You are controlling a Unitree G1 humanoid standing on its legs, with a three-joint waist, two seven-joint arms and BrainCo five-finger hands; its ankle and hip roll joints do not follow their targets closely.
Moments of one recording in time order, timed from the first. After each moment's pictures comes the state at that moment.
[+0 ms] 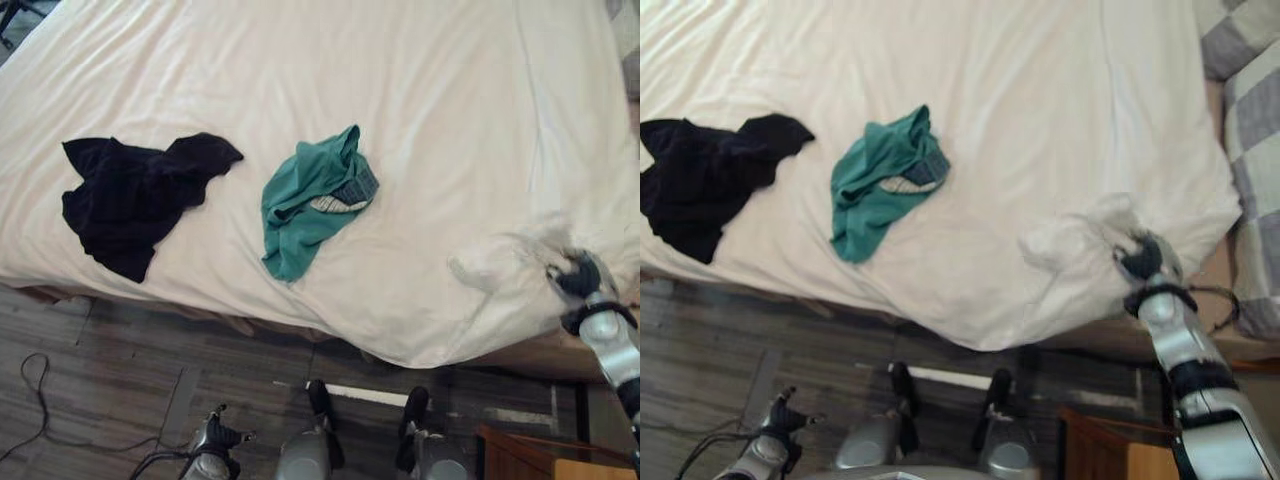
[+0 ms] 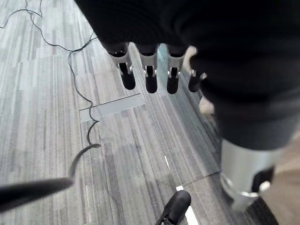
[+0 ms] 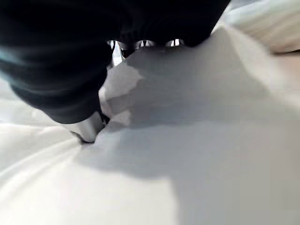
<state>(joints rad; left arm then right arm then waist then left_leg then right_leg) -0.03 0.36 -0.22 1.15 0.14 -0.08 0.19 -0.27 -0.76 0.11 0.72 -0.15 -0.11 -0.28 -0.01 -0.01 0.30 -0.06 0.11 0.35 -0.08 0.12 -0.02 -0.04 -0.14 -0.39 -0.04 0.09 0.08</state>
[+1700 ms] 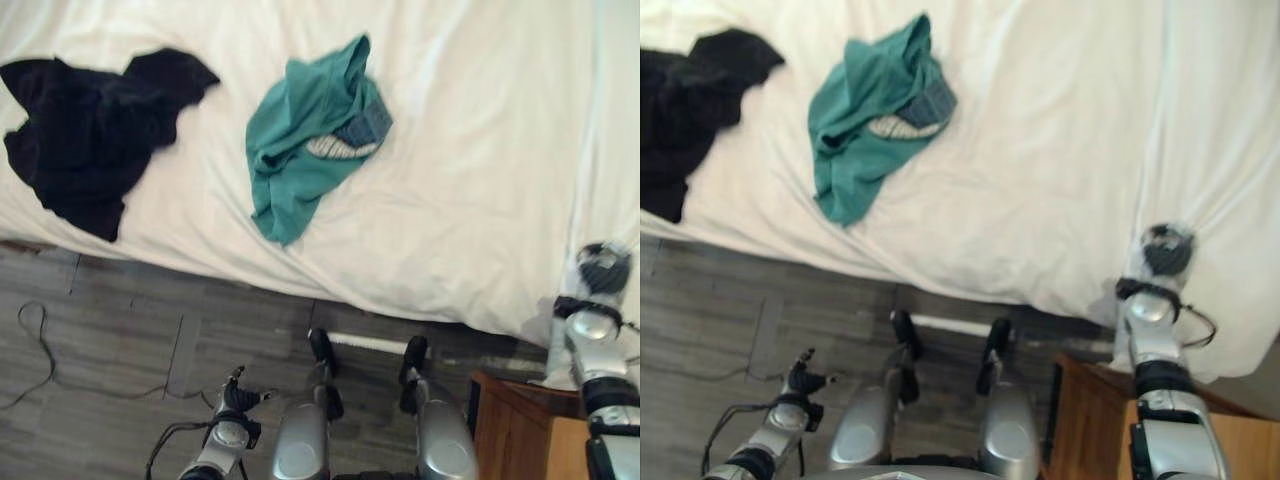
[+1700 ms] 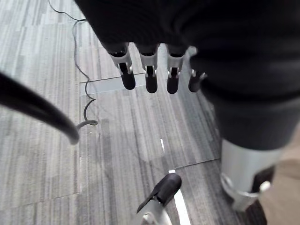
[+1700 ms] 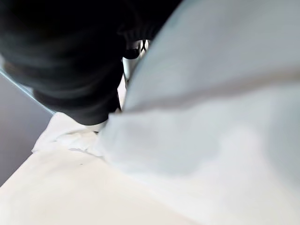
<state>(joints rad) -0.09 0.32 -0.23 1.03 0.01 -0.10 0.22 -0.34 -0.51 -0.12 0.78 0.06 -0.24 -0.50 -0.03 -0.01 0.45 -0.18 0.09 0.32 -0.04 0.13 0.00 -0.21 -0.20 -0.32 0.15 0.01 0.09</state>
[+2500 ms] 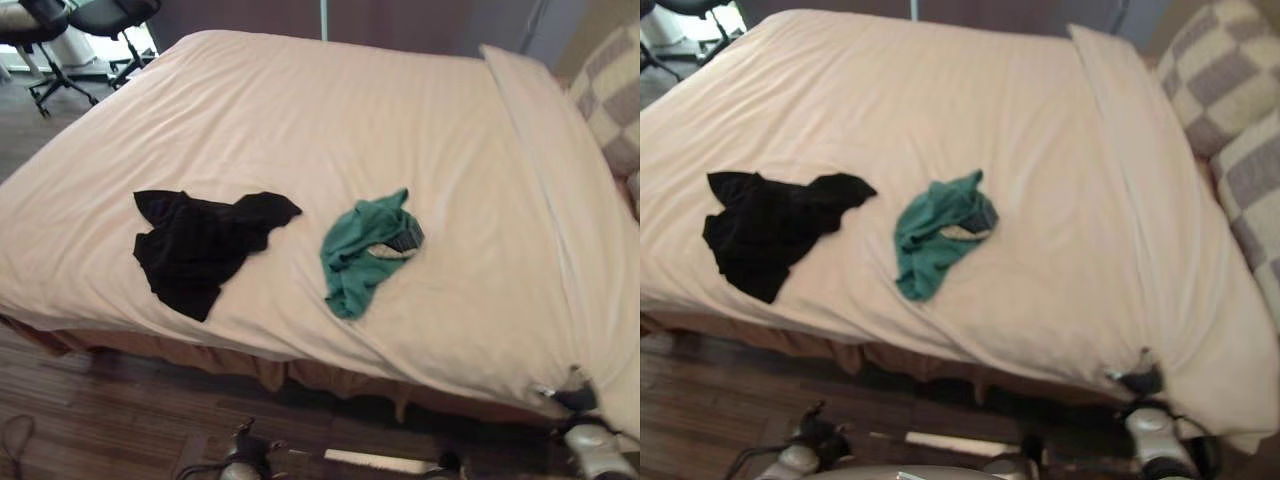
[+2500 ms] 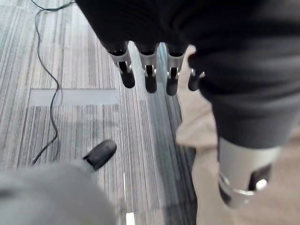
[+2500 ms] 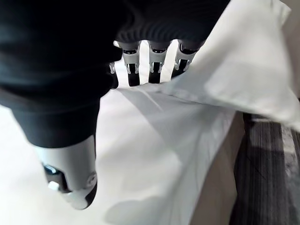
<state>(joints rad) -0.07 0.29 -0.20 1.22 0.04 -0.07 0.20 -0.03 -0.39 -0.03 1.06 0.01 -0.13 -0.29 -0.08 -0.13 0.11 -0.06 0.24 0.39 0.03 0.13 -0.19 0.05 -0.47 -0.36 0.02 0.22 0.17</state>
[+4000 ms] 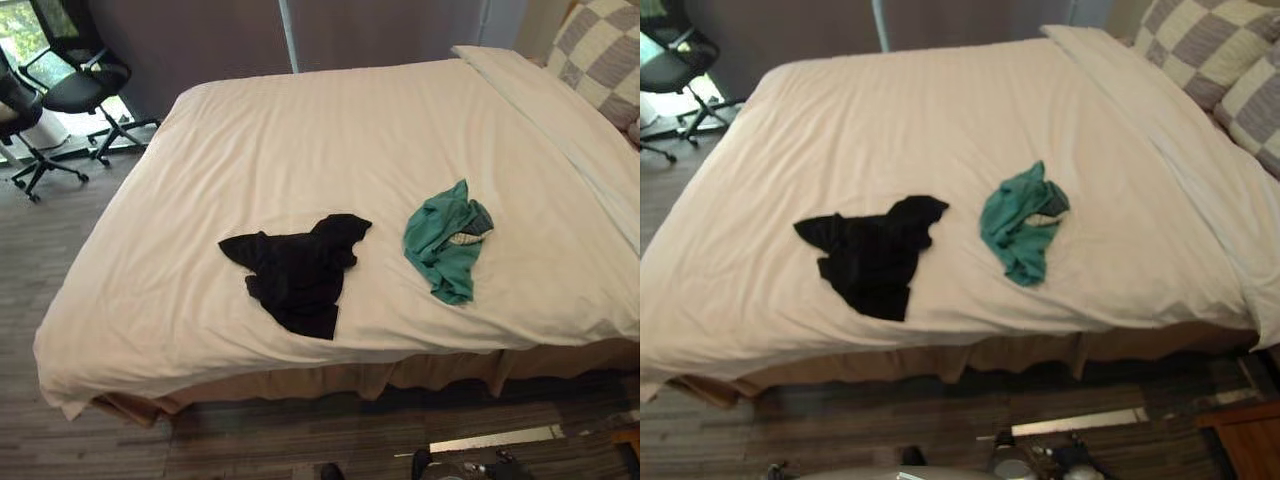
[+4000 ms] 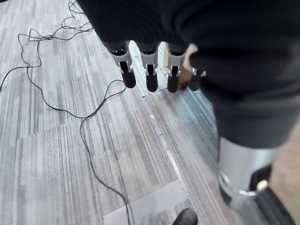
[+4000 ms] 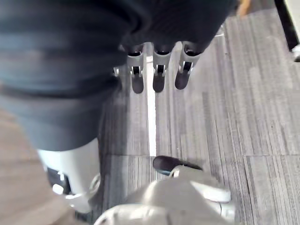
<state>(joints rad) 0.05 0.28 -0.09 1.33 0.09 -0.02 0.20 0.02 -0.25 0.05 1.23 0.12 -0.01 -0.21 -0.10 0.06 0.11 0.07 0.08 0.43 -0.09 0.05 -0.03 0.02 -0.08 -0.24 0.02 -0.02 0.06</state>
